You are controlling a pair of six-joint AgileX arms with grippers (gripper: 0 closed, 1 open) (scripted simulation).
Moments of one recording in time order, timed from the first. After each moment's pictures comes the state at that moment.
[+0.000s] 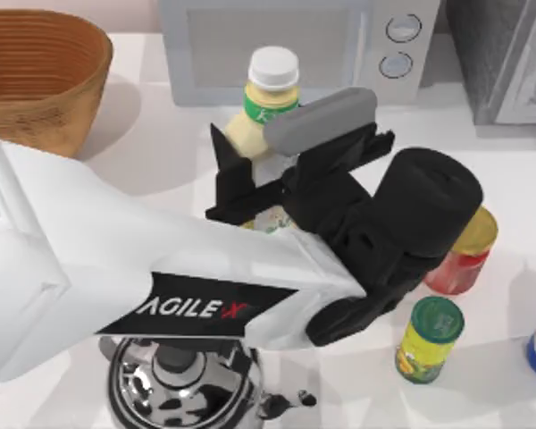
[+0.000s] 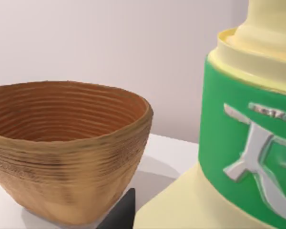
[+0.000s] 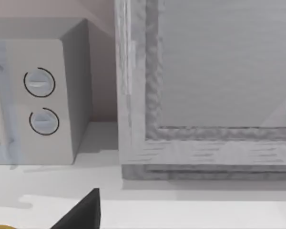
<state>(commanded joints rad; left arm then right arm) -1.06 1.96 1.14 0.56 -1.65 -0.26 0.00 0.00 0.00 0.00 0.00 0.00</state>
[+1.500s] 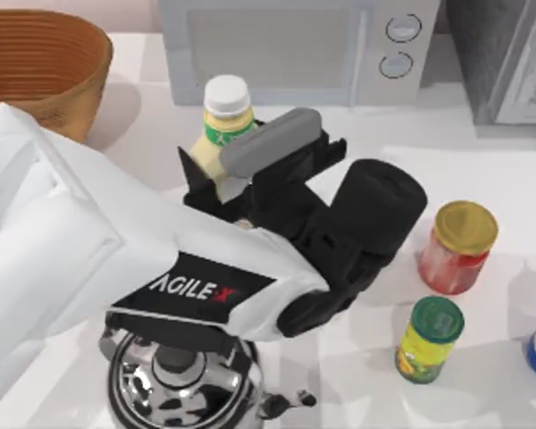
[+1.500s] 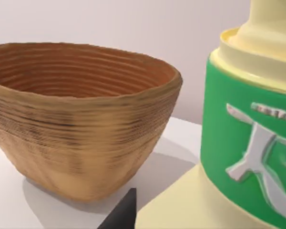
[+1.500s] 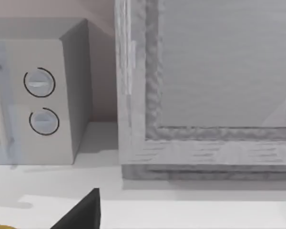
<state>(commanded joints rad) -0.96 2.06 1.10 0.51 -1.55 -0.44 0.00 0.00 0.00 0.00 0.00 0.00</state>
